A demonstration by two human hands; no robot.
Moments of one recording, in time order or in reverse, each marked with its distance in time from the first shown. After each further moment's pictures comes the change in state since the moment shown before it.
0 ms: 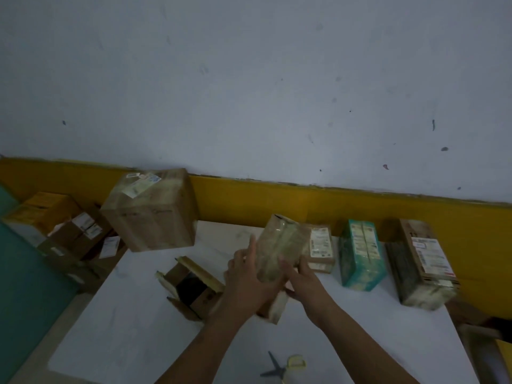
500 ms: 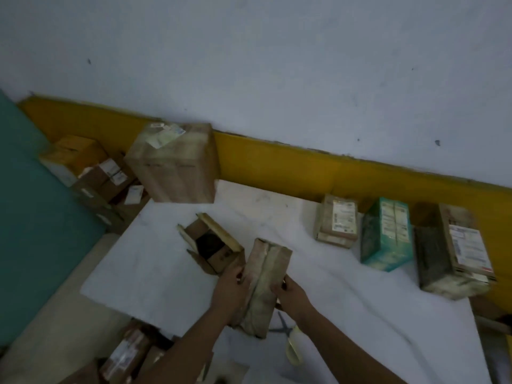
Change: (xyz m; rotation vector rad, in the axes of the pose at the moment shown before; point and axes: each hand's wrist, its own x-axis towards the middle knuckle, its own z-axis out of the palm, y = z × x) left_hand -0.050 -0.117 0.053 -0.364 -0.073 -0.309; right_hand -0.002 0.109 0.052 -0.101 -0.152 0.286
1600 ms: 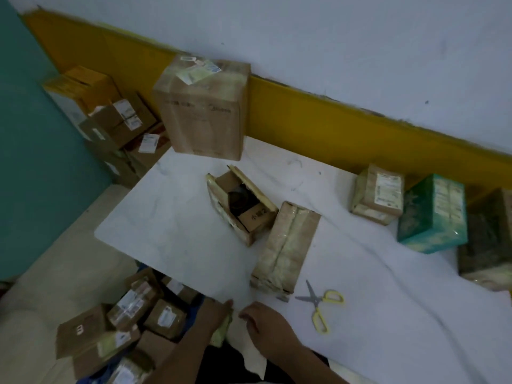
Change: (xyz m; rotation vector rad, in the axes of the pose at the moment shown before) left_hand -0.048 -0.217 0.006 -0.233 -0.109 -0.622; right_hand -0.013 0.141 0.120 -0.970 -0.303 -0.494
